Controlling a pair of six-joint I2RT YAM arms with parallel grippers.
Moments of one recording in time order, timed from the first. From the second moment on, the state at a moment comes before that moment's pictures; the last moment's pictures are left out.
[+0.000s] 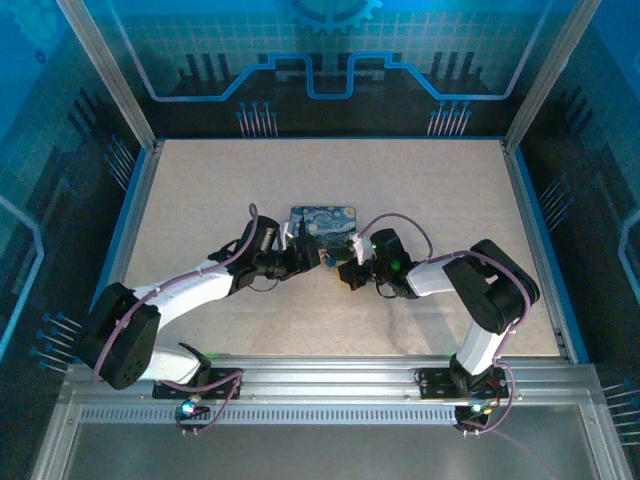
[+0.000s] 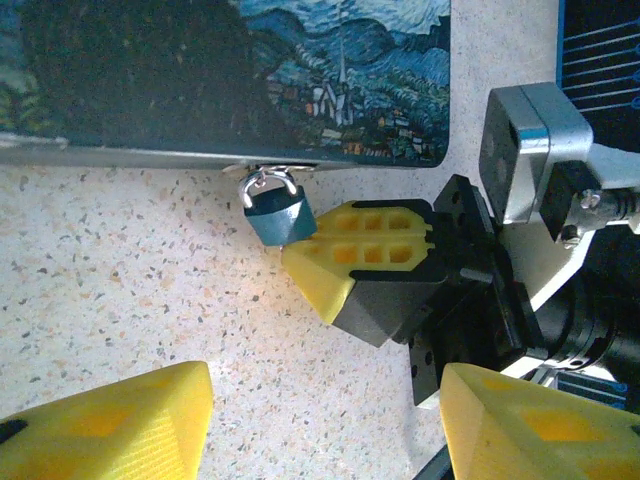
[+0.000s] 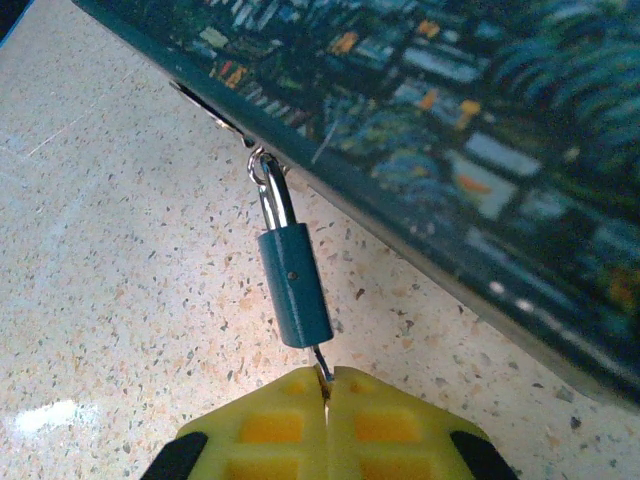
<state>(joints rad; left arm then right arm) -0.52 1.37 0.68 -0.05 0.42 -0.88 0.56 1.74 0.60 0.43 -0.45 0.25</state>
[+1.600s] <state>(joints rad) -0.52 1.54 0.51 0.41 0.45 -1.14 0.61 1.64 0.67 0.18 -0.53 0.63</state>
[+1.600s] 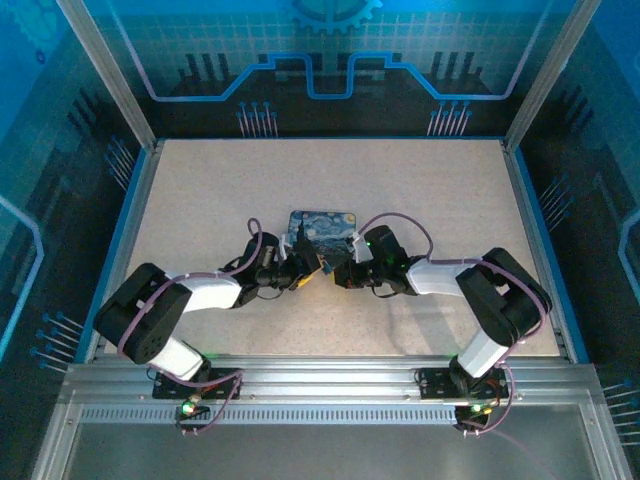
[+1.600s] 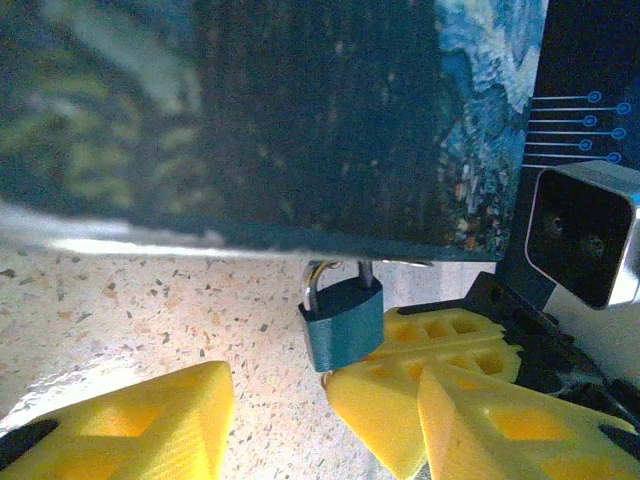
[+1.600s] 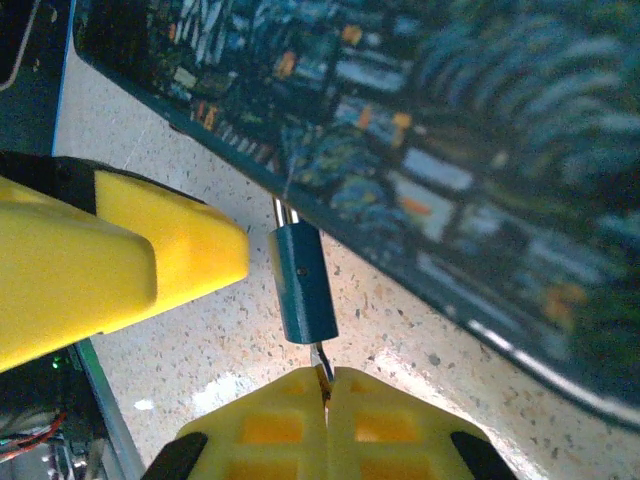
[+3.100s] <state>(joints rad) -0.55 1.67 0.50 0.66 0.44 -1.25 0.63 1.63 0.67 0.25 -0.53 0.98</state>
